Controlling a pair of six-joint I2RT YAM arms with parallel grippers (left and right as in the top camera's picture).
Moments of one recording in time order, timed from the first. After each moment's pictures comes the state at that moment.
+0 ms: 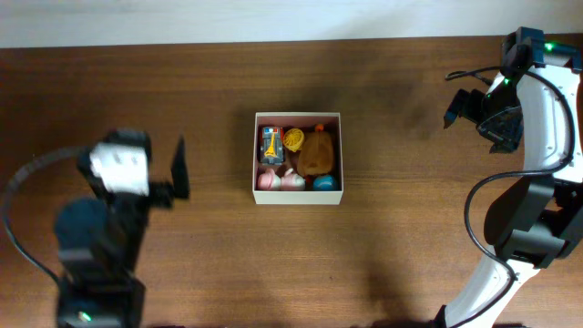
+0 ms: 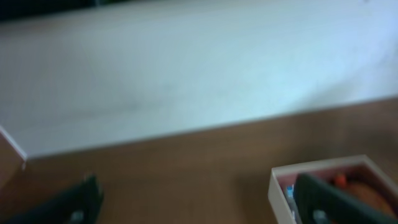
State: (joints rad) left arm 0.01 0.69 0.79 -0.24 0.10 0.14; right arm -0.26 2.09 2.02 -1.48 -0.07 0.32
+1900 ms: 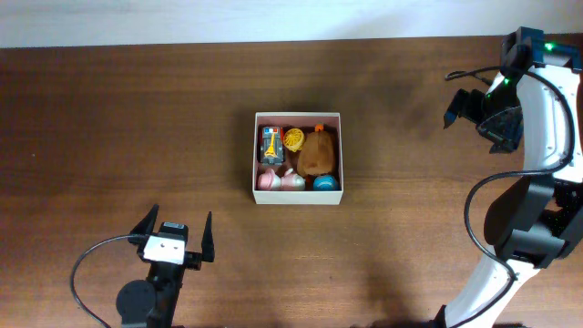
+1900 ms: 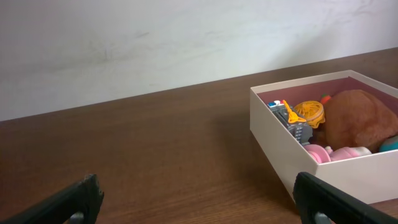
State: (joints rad) left arm 0.04 0.01 0.04 -0.12 0.18 0.14; right arm -0.26 2.09 2.02 -1.48 -0.07 0.32
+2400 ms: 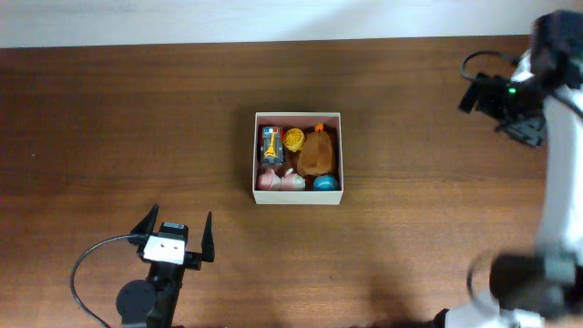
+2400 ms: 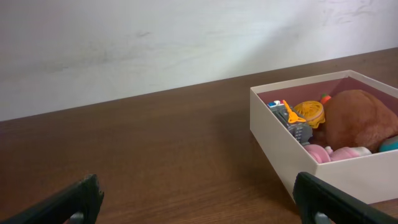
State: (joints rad) left arm 0.04 0.01 0.04 -0.12 0.18 0.14; right arm -0.22 1.71 2.01 -1.47 -0.07 0.32
